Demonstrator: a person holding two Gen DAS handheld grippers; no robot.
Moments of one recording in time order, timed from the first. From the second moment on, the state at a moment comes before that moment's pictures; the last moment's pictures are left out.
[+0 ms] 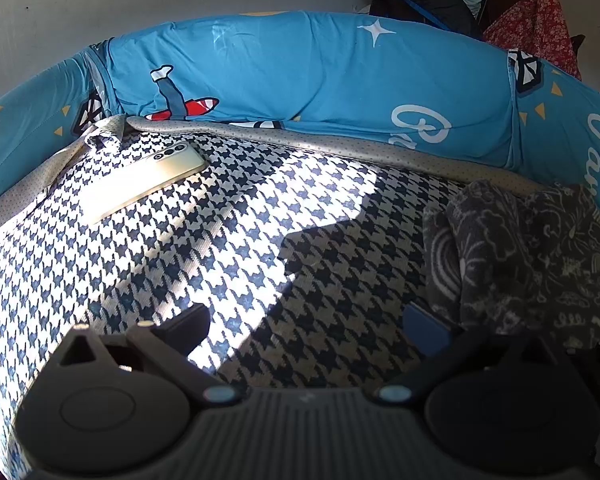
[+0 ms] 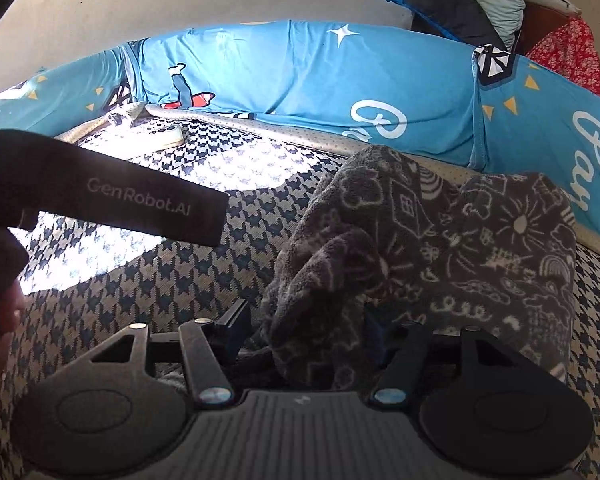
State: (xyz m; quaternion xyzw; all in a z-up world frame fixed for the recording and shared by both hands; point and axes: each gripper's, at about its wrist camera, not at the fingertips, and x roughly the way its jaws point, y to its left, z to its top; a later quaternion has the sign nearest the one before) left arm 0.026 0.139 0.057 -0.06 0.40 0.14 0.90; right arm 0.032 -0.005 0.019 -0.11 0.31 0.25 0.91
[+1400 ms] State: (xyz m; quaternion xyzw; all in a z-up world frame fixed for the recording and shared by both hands) left arm -0.005 0.101 0.079 -0.03 0.39 0.11 0.91; right arm -0.035 -0.039 0.043 -0.10 0.32 0.24 0.91
